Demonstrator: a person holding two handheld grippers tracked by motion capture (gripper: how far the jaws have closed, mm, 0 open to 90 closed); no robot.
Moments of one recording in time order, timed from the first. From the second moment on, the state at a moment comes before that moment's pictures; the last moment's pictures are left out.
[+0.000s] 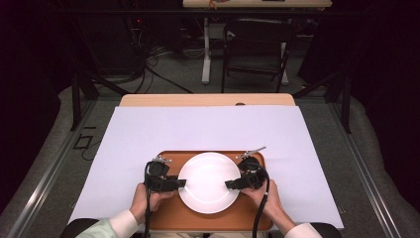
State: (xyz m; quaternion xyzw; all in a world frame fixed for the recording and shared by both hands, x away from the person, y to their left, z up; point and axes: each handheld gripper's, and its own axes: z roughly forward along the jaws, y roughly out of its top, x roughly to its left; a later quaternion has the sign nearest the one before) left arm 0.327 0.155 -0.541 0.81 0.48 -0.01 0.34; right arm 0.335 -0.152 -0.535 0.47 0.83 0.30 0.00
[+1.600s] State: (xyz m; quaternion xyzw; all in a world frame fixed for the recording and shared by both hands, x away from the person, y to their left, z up) left arm 0.296 0.225 -0.466 0.82 0.39 0.06 0.41; right arm 0.280 -0.202 -0.454 0.39 0.83 0.38 0.14
